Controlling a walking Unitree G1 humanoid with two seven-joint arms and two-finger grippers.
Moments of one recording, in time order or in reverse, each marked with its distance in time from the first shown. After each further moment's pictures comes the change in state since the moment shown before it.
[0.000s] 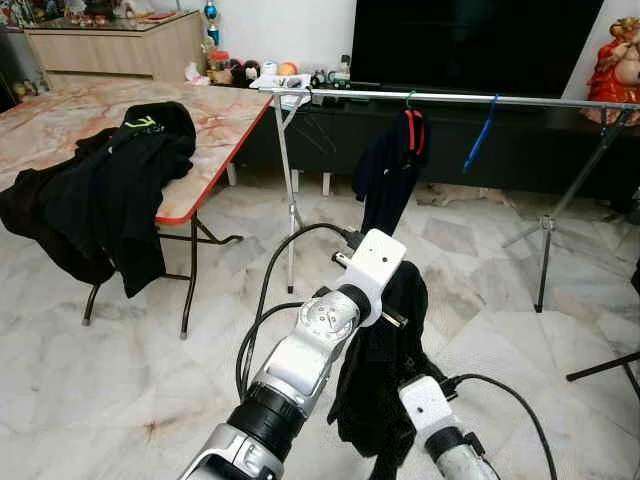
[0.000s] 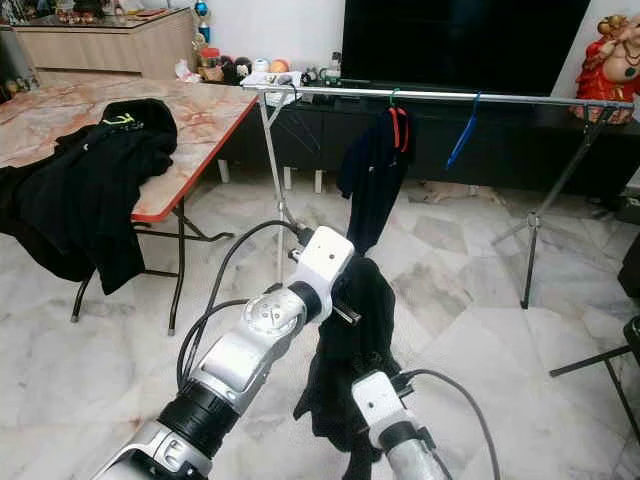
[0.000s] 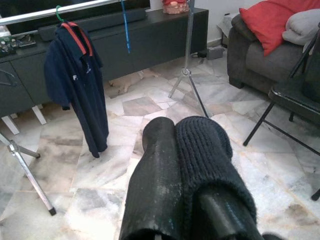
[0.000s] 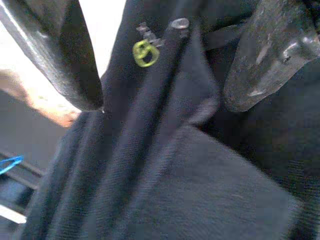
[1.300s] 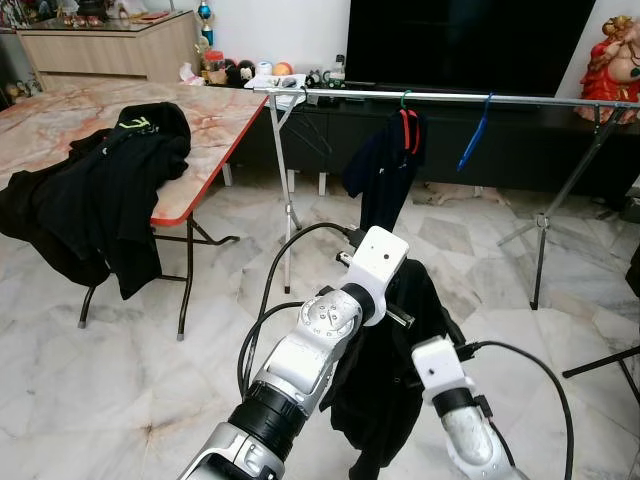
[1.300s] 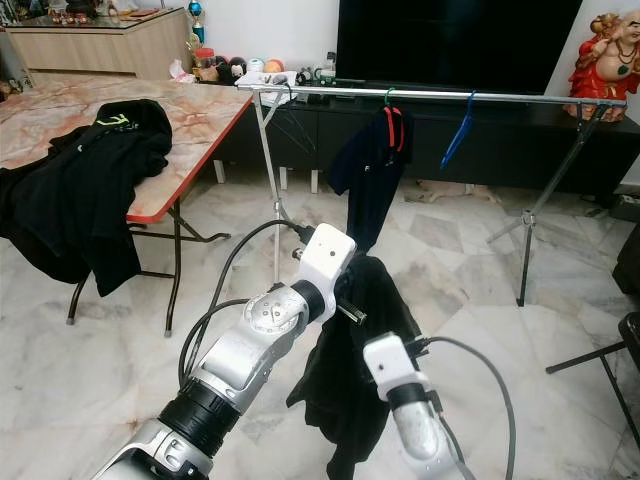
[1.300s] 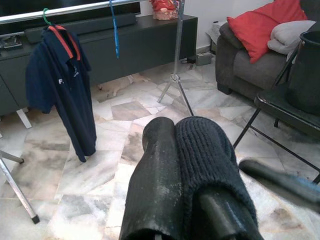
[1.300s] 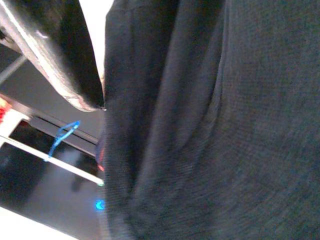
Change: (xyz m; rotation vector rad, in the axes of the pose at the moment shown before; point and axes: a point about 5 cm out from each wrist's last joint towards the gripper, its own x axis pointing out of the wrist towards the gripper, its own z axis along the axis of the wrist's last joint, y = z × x) left arm 0.001 -0.003 0.004 -0.035 -0.020 -0.026; right arm 0.030 -0.033 0.036 0.026 -0.160 -0.185
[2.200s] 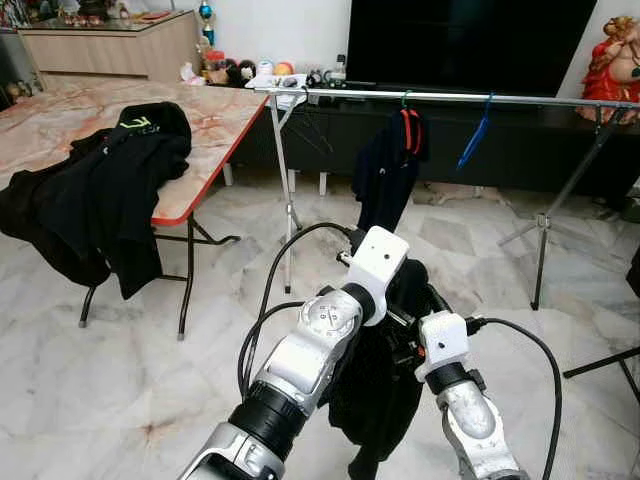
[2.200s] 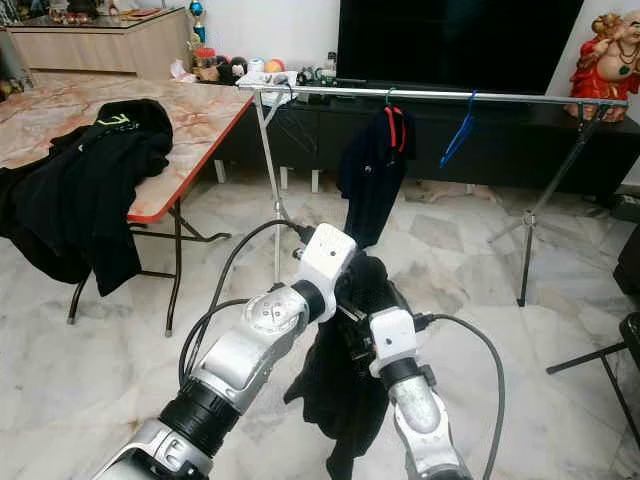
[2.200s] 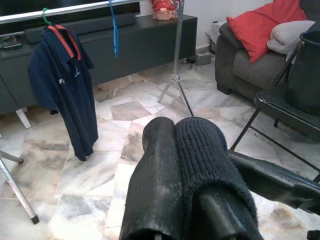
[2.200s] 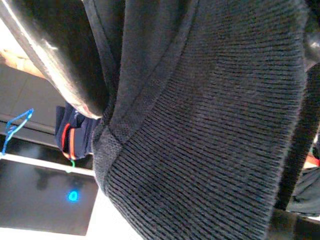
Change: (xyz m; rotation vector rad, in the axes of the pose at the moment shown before) left arm 0.000 0.000 0.000 0.000 0.000 -0.001; right arm 0.015 0.006 0.027 0.237 -0.115 0.148
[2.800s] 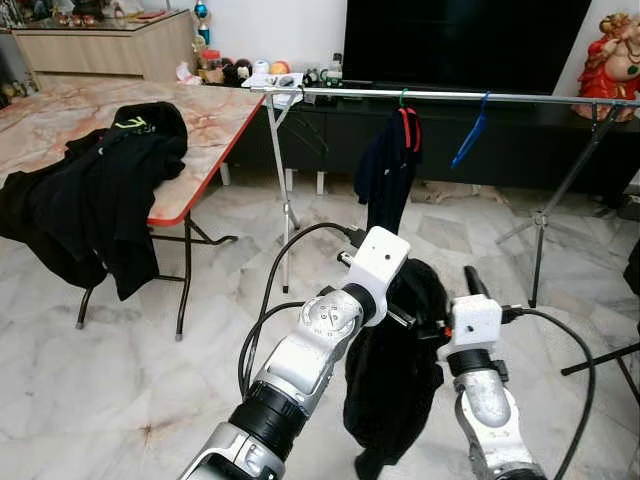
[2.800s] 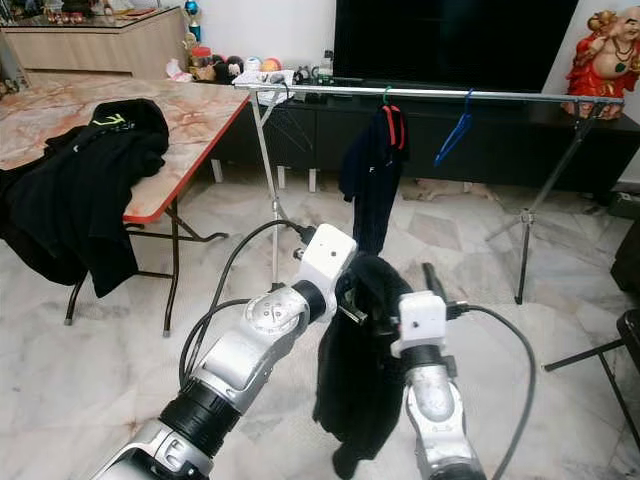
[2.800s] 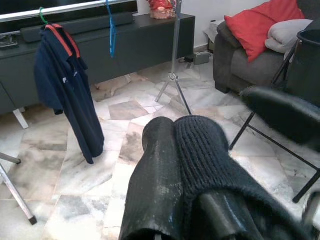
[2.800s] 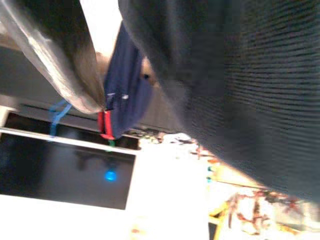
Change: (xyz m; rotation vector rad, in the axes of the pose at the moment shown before) left arm 0.000 -0.001 0.000 0.002 0.000 -0.003; right arm 0.002 -0.017 0.018 -0.006 -0.086 -0.140
